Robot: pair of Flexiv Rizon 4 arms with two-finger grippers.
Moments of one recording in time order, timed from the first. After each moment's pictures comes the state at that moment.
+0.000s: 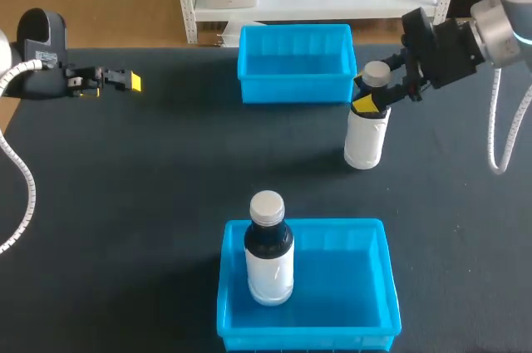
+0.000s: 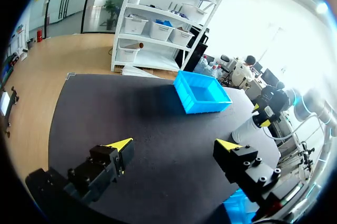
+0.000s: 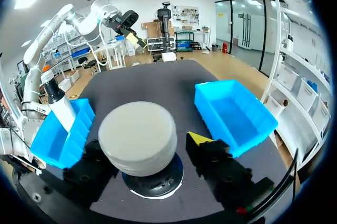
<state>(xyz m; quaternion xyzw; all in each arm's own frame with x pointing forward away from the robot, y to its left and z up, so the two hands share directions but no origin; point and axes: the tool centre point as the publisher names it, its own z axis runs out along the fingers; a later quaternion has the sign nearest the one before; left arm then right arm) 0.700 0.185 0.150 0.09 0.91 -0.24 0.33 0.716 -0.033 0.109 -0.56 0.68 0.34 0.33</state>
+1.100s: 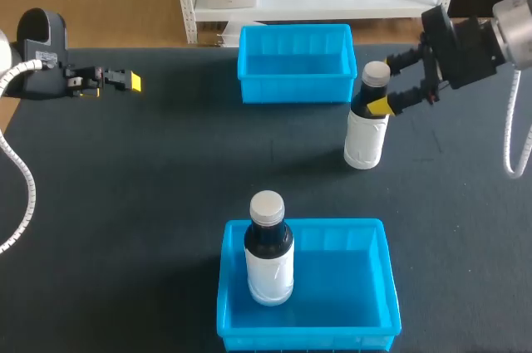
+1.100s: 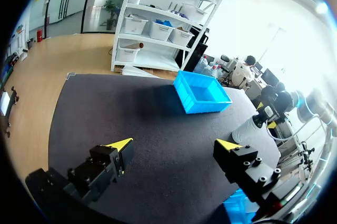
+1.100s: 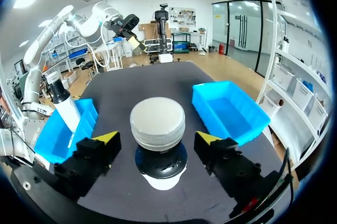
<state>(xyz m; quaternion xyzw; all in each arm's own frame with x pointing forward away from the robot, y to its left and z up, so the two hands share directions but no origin) 0.700 0.185 0.150 0.09 0.91 -0.24 0.33 0.703 -0.053 0.122 -0.55 0.69 0.33 0.34</state>
